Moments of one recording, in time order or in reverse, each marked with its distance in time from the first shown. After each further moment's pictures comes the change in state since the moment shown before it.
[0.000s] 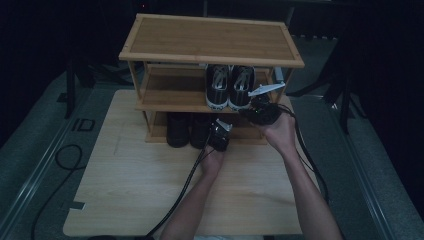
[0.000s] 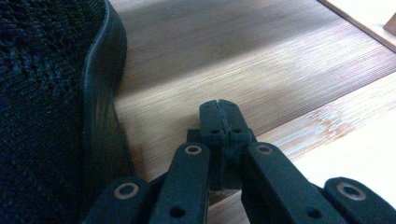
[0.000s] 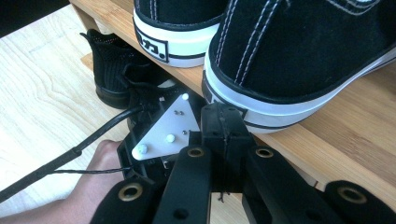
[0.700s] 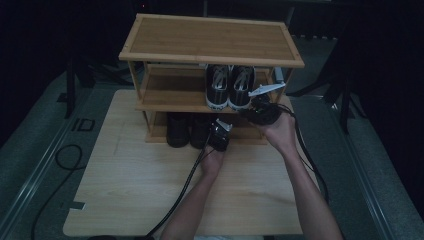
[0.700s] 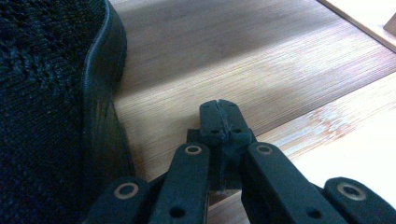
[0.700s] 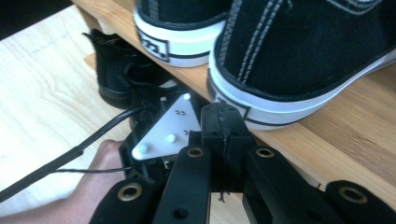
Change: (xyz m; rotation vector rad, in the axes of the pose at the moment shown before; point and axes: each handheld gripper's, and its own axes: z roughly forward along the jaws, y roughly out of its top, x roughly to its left) left arm 0.000 0.000 0.000 0.000 0.000 -0.001; right arm -0.001 -0.001 -0.001 -0.005 0.015 -0.008
